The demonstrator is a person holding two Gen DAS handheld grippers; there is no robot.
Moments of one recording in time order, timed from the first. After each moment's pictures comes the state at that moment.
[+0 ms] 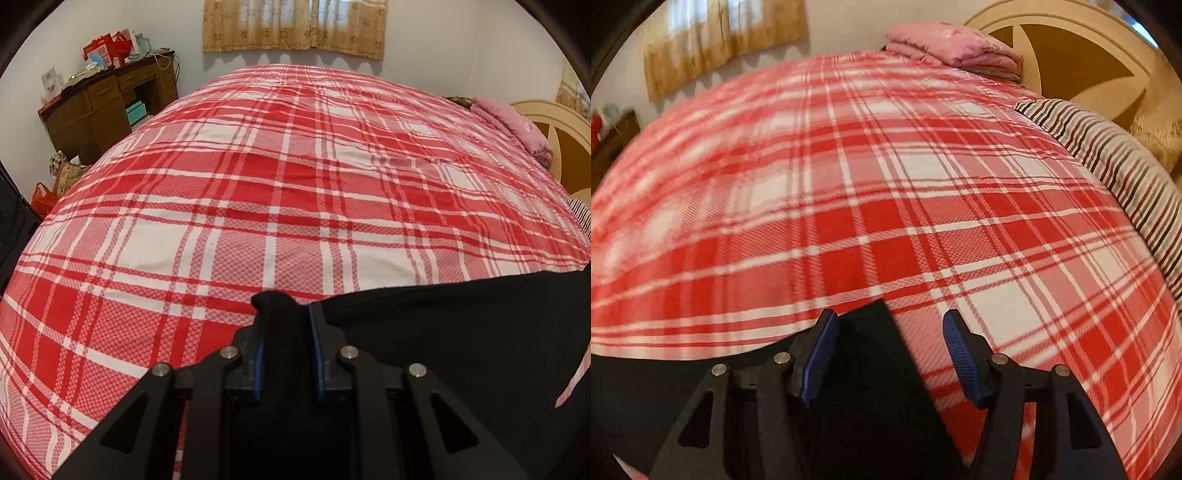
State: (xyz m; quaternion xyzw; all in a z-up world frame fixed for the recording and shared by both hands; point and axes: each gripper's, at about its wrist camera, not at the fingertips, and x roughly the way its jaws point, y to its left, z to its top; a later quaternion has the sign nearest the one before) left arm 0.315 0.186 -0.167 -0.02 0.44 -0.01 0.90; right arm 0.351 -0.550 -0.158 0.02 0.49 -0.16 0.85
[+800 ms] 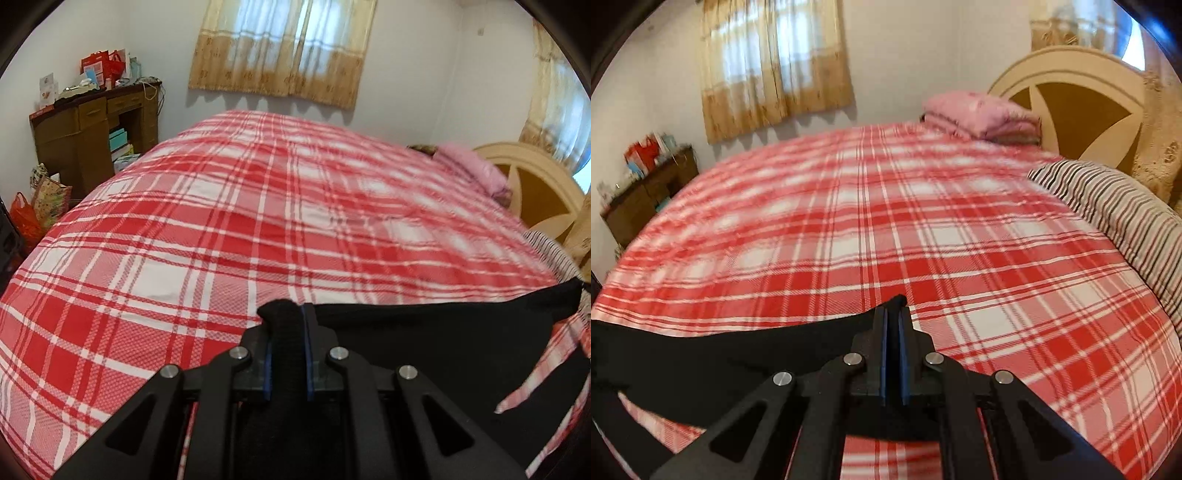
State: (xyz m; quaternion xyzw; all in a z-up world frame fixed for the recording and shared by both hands) left arm 0.274 0.206 -0.119 -0.09 0.35 -0.09 0.93; right arm 0.236 -0.521 -0.054 0.05 0.34 -0.08 0.93
